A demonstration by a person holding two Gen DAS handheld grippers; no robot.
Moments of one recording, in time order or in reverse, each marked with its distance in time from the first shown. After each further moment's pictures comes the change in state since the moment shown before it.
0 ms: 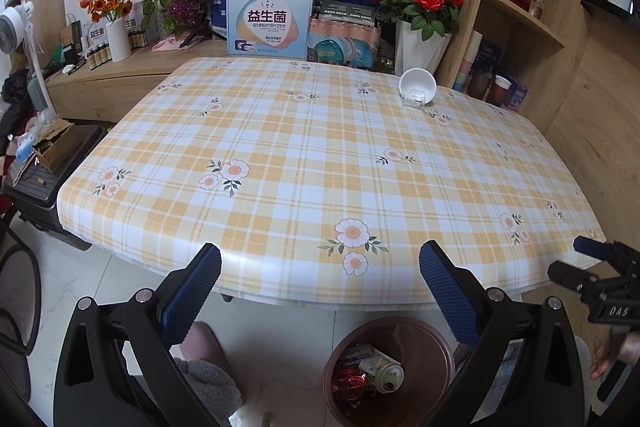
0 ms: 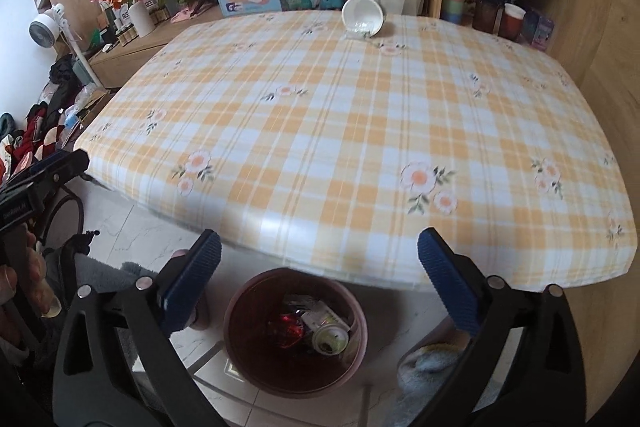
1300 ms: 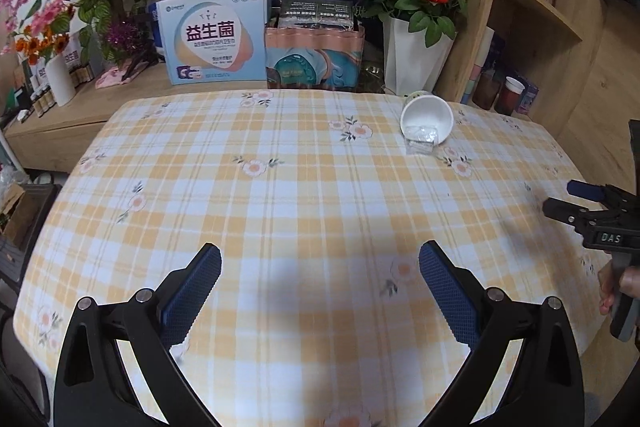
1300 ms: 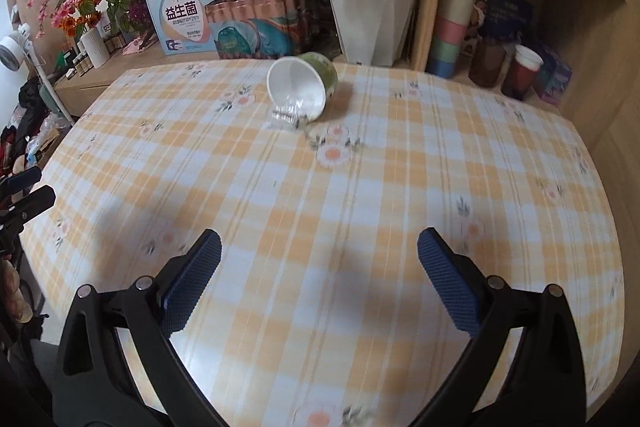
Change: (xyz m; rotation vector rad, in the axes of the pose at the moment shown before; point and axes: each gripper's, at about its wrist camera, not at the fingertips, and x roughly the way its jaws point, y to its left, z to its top) left arm 0.172 -0.029 0.151 0.110 0.032 -0.067; right arm 0.134 -0.094 0.188 -0.023 -0.049 -0.066
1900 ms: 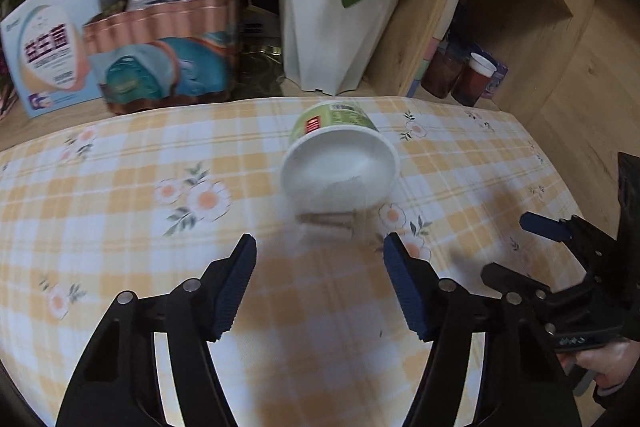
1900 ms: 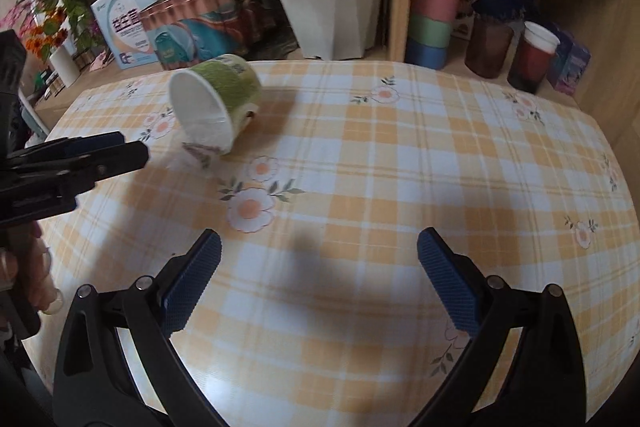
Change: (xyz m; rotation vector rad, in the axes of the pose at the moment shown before) left arm 0.188 -0.118 0.098 0.110 0.113 -0.232; right arm 0.099 -0.075 0.040 0.087 0.026 0.004
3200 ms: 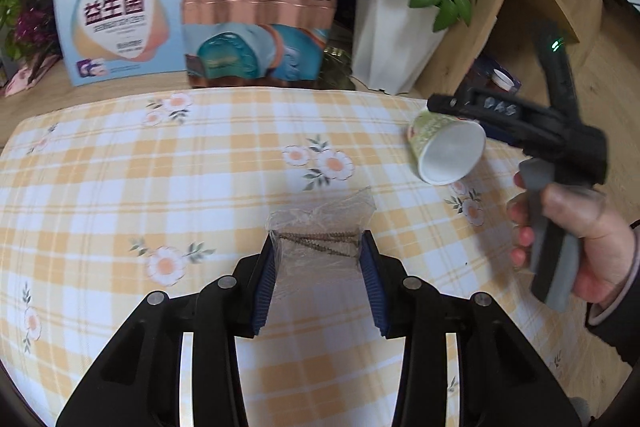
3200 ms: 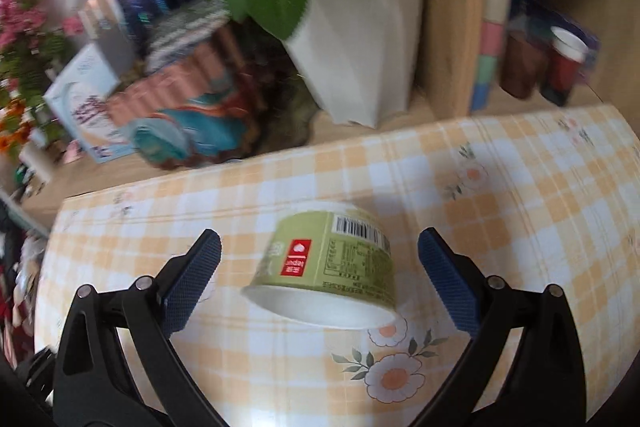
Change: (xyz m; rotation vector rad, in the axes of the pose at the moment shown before) left arm -0.071 0.109 -0.046 -0.067 -0.017 0.001; right arm 0.069 0.077 0.104 0.263 -0.071 -0.054
